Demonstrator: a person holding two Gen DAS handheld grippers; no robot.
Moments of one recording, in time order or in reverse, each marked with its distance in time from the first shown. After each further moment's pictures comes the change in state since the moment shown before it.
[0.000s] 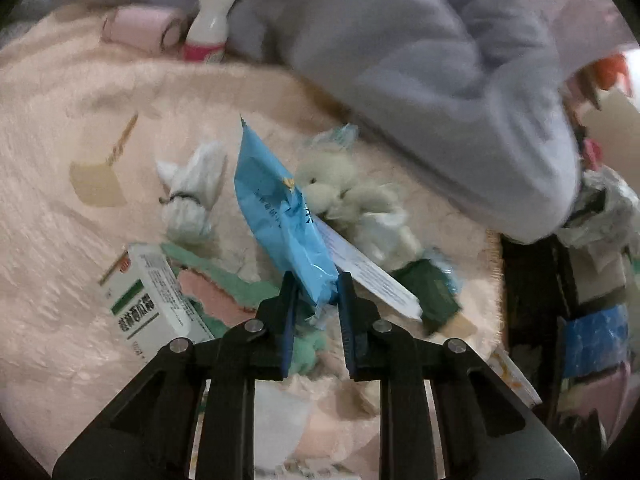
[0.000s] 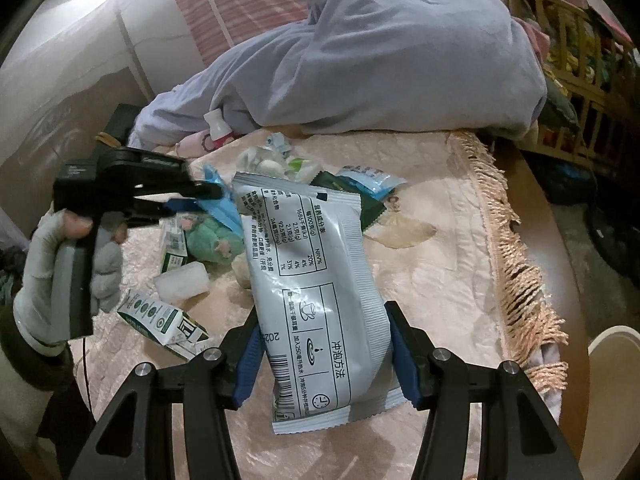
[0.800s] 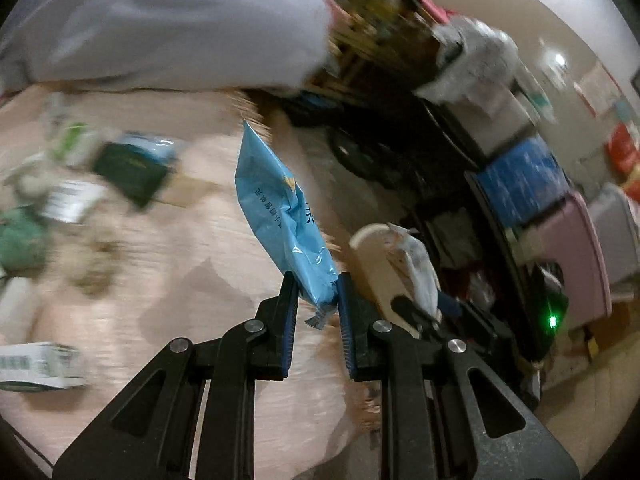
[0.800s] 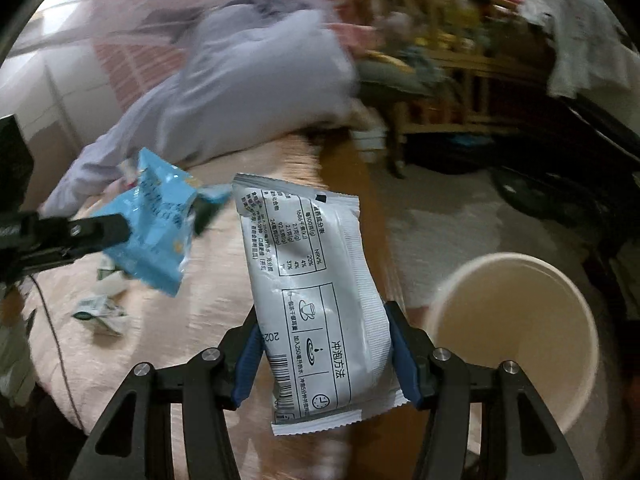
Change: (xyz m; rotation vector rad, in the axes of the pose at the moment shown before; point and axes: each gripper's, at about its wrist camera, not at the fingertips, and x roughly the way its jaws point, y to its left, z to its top) left arm -0.016 -0.220 -0.150 0.440 0.199 -0.311; right arm -0.106 -0.117 -0.062 0.219 -0.064 -0.253
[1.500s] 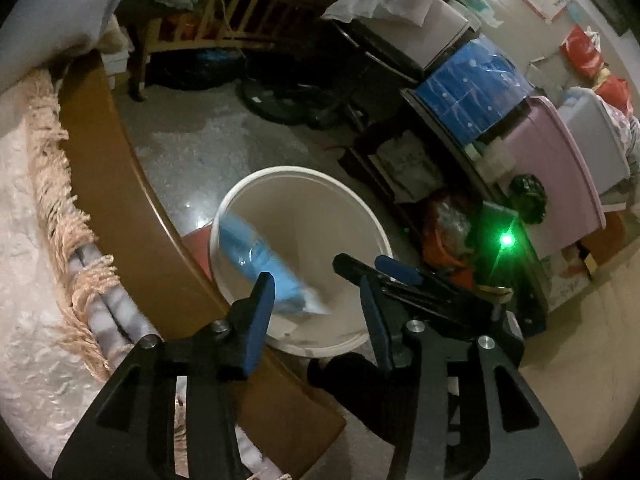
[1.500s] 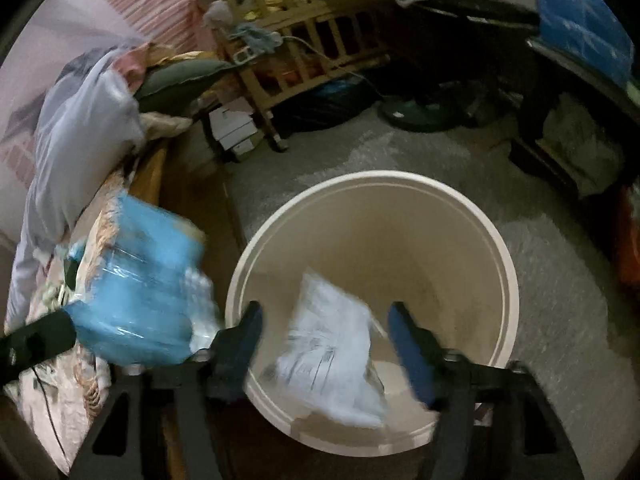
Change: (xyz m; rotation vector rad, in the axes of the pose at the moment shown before) left arm 0.141 -0.126 -0.024 0.230 0.161 -0.129; right arm 0.012 -0.185 -0.048 0.402 0.060 -0.135
